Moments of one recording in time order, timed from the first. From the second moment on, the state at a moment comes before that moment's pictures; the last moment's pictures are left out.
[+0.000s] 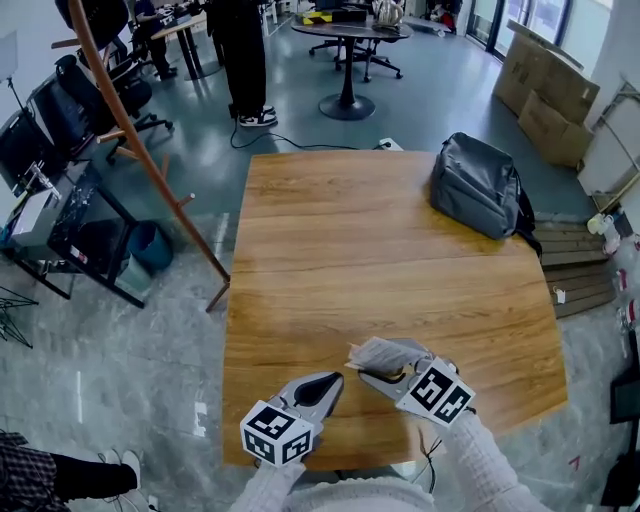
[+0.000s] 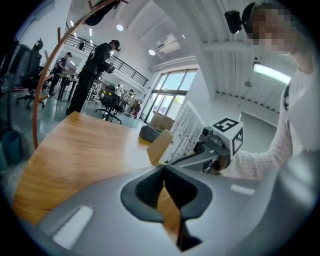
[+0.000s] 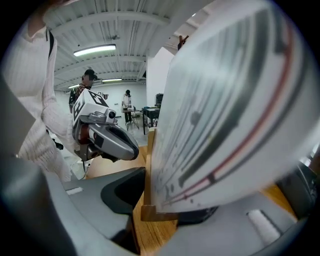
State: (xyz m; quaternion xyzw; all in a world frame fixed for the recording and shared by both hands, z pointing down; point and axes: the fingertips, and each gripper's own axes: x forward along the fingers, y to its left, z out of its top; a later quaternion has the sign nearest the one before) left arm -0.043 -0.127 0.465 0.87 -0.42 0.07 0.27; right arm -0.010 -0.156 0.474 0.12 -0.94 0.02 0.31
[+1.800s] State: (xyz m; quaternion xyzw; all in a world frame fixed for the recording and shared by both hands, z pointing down) left arm -0.029 -0.113 0.408 0.90 -0.38 0.06 0.21; right arm 0.001 -0.133 0.424 0.18 -0.94 0.00 0.30
